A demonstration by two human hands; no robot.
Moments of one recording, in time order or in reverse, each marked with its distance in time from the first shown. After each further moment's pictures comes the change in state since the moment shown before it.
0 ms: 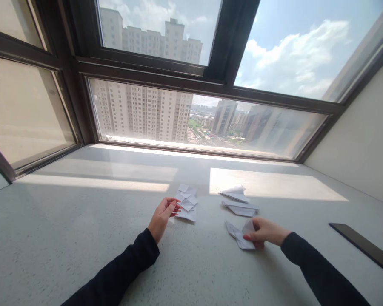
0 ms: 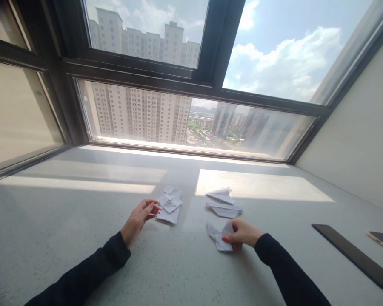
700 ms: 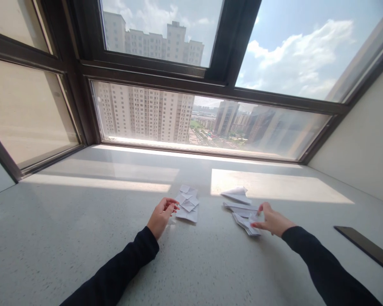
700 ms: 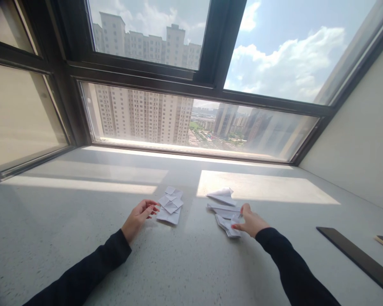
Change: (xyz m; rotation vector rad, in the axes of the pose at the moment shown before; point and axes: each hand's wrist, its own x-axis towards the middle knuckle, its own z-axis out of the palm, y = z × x) left_hand 0.003 0.005 -0.006 0.204 0.067 -0.010; right_hand 0.006 0.005 -0.029 -0.522 0.583 0.143
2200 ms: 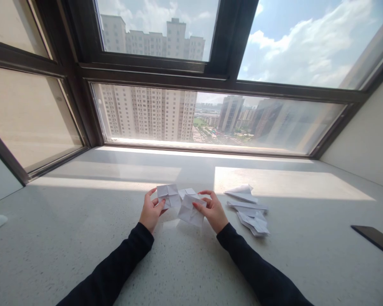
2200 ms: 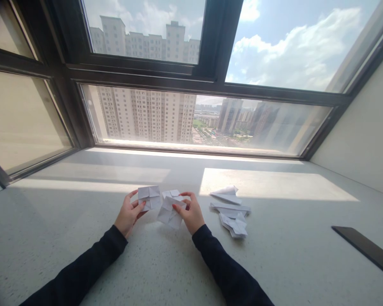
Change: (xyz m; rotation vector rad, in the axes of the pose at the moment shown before) left_hand 0.009 -0.009 -0.015 -0.338 0.224 -0.035; right_hand -0.008 -0.151 0.092 1.096 -0.041 -0.393
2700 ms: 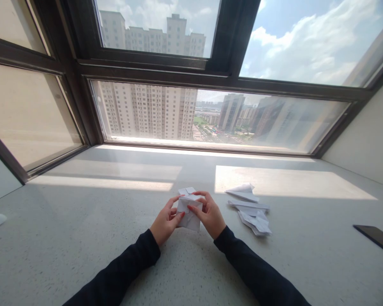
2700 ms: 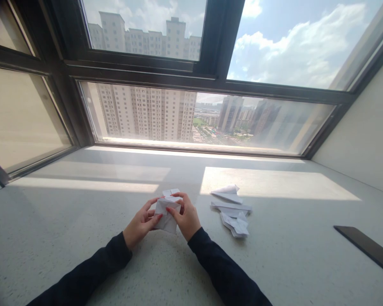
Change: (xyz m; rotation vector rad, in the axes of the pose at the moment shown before) left_hand -0.023 -0.002 0.017 0.116 -0.469 -0.126; right_hand -0.007 -0.001 0.011 -0.186 -0.025 -0.164
